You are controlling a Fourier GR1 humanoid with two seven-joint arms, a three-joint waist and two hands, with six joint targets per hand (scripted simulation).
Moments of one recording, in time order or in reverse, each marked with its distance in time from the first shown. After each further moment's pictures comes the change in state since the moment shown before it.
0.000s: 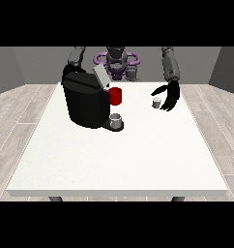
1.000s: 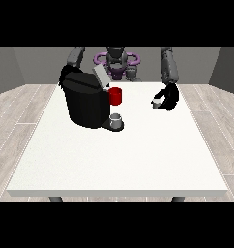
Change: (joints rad) left arm -0.089 -0.007 -0.026 0.150 -0.196 0.214 -0.088; right arm -0.017 -0.002 -0.026 0.029 -0.036 0.007 -0.007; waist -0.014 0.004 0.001
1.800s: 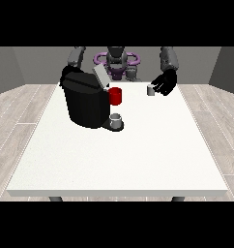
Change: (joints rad) left arm -0.153 -0.006 -0.017 -0.089 -0.003 -0.194 -0.021; right arm -0.006 0.007 -0.026 0.128 -0.014 -0.006 -0.022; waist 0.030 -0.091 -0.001
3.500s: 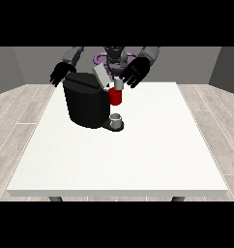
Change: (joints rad) left arm -0.421 0.062 0.109 0.015 -0.012 -0.083 0.194; right arm -0.114 -0.014 0.063 -0.120 0.015 0.001 0.040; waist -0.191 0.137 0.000
